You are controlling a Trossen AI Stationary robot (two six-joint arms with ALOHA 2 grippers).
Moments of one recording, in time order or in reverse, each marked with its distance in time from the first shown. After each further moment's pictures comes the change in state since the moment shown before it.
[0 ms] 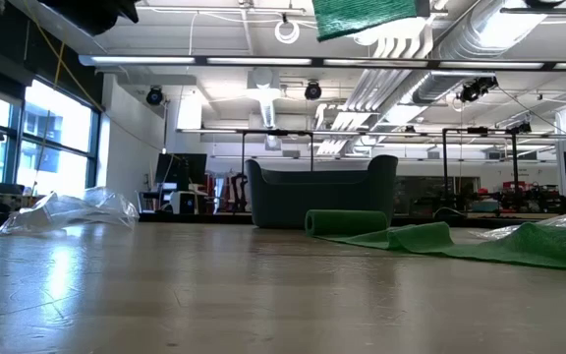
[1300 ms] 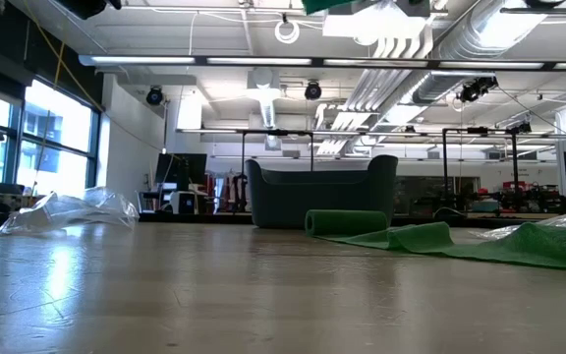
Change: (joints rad) left arm -0.006 -0.101 0.000 -0.217 -0.141 0.121; right arm -0.050 -0.094 -0.002 -0.194 -0.161 0.231
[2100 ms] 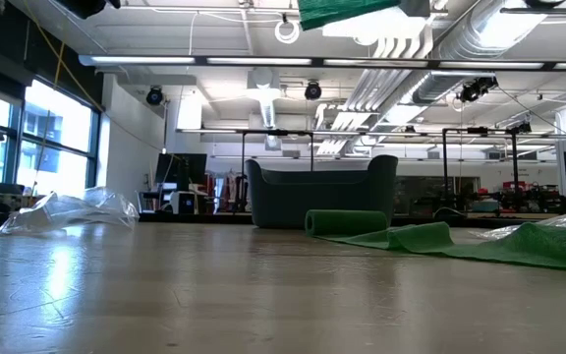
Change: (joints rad) left arm -0.002 0.001 0.000 0.004 0.001 -0.006; right arm 0.197 -0.034 0.000 0.153 0.312 -0.325
